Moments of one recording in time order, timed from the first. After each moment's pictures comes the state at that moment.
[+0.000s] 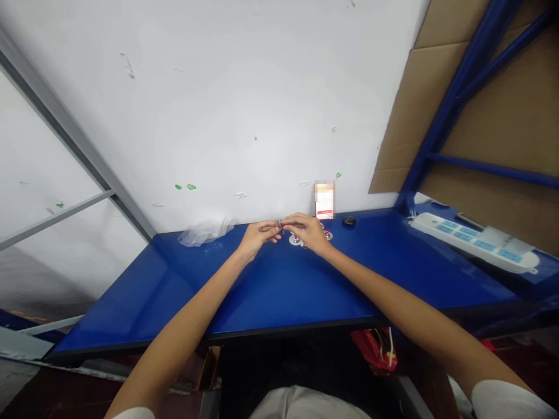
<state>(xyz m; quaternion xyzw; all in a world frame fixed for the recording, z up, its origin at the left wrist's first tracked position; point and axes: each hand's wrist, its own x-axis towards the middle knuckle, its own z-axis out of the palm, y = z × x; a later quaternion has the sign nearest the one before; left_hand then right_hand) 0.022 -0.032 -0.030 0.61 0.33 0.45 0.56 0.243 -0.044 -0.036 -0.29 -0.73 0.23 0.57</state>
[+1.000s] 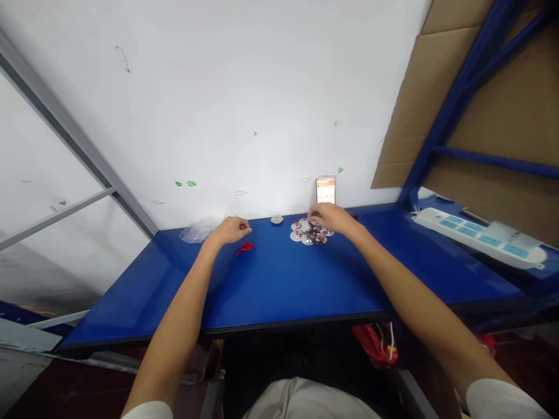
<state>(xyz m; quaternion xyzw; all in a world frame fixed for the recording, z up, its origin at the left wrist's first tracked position) -0.067 0.000 0.008 0.84 0.51 0.15 0.13 0.325 -0.016 -0.004 -0.51 -0.83 0.03 0.21</state>
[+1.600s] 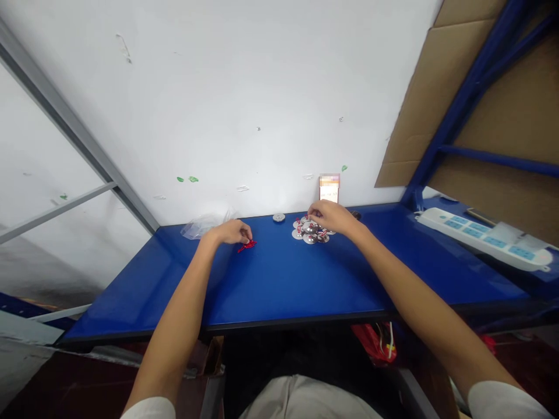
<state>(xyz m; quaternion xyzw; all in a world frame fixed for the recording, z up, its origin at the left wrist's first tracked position) -0.078 0.000 0.009 0.83 0.47 0.05 0.28 0.318 -0.025 -0.004 -0.49 -0.84 0.00 0.22</state>
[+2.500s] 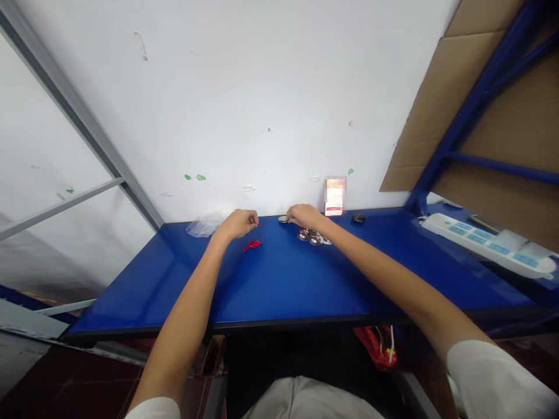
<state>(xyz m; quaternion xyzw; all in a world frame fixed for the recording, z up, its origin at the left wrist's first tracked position) -0.072 0.002 0.008 0.85 0.46 0.21 0.14 0.233 0.041 -0.024 -0.44 -0.89 -0.05 0.09</state>
